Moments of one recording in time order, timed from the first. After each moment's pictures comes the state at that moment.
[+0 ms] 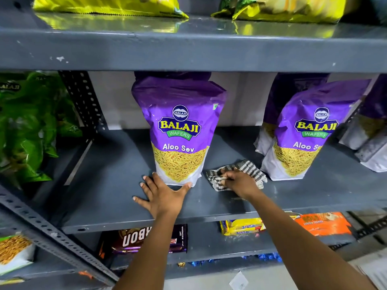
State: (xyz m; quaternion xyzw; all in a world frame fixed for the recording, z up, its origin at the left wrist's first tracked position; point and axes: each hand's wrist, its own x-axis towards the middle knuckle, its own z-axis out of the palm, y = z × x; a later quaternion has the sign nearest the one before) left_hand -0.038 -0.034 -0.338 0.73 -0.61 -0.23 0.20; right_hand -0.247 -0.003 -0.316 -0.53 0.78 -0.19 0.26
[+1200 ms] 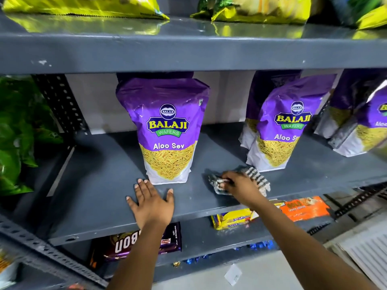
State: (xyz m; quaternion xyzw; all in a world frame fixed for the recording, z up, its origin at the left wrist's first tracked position) left_hand -0.024 -0.018 -0.344 0.69 -0.71 -0.12 0.06; right_hand -0.241 0.044 -0.305 -0.54 0.79 -0.20 0.18
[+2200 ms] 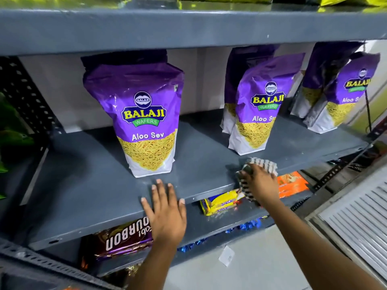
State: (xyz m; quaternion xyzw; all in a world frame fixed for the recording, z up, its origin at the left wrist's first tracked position) left_hand -0.050 0.047 -0.368 0.55 -0.82 -0.08 0.12; right_hand -0.288 0.112 -0.328 -0.38 0.90 -0.21 0.05
